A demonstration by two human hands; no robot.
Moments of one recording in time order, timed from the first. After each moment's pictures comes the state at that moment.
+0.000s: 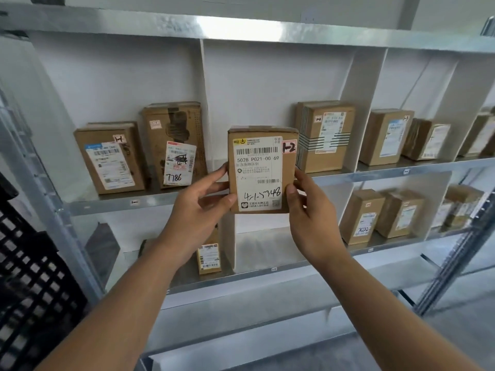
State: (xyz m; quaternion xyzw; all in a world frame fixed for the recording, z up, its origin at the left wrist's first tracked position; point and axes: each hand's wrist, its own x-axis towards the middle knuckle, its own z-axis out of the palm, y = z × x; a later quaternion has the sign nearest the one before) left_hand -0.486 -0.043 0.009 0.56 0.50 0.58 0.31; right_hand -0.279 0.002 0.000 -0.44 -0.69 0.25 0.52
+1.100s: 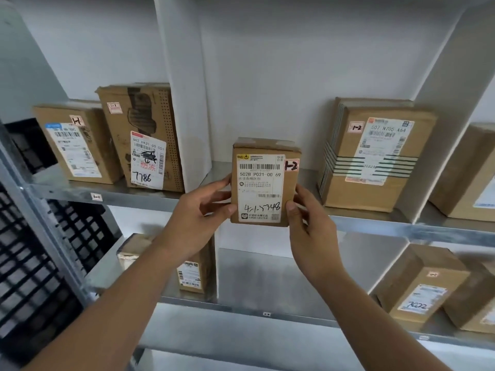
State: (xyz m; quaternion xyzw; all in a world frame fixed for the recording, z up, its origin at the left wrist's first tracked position) left_hand -0.439 0.133 -0.042 0.50 0.63 0.57 0.19; right_hand -0.239 0.232 -0.055 -0.32 -0.74 0.36 0.47
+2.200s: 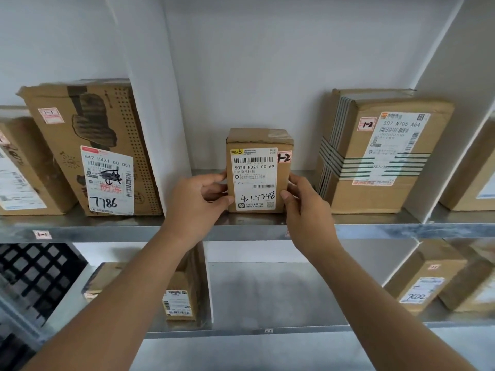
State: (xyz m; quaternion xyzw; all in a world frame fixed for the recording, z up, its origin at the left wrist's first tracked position) left_hand -0.484 0.219 -0.034 0.51 0.63 0.56 0.17; right_hand -0.289 0.299 -0.046 -0.44 -0.74 0.26 0.43
